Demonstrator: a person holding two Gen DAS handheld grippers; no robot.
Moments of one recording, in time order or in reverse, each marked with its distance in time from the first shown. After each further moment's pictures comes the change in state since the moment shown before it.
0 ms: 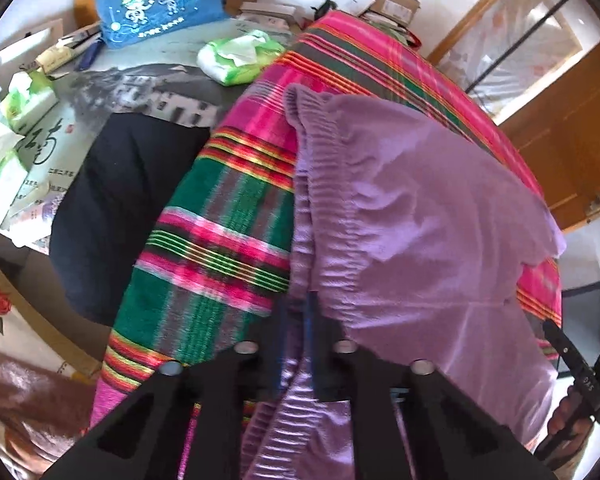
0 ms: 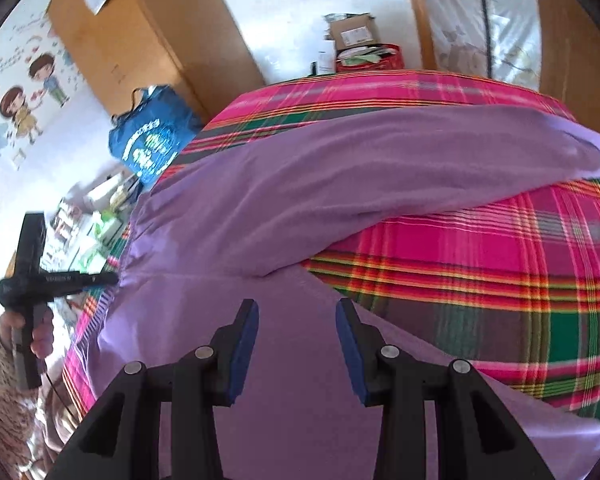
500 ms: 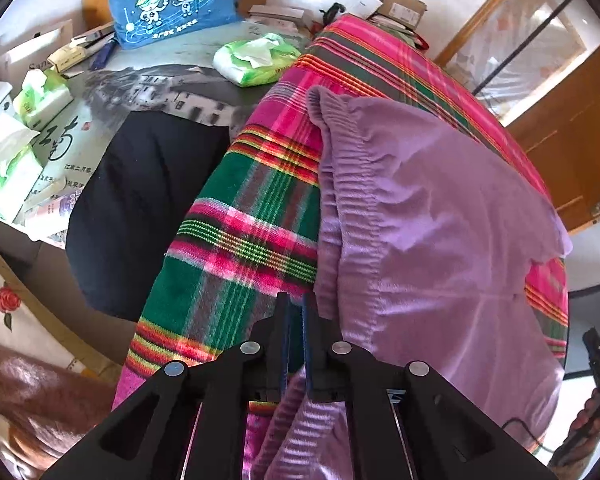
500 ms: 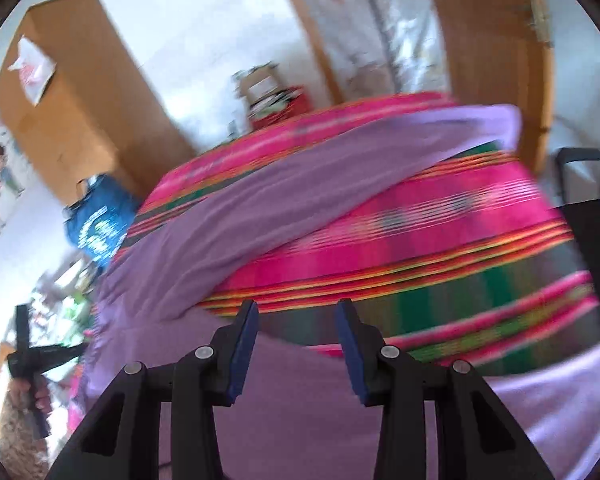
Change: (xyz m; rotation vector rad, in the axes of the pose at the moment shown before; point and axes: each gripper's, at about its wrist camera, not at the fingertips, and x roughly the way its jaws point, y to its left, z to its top) left arm -0.009 0.008 -0.008 0.008 -0.002 0.003; right arm -0.099 -0.083 -0.026 0.235 -0.208 -0.187
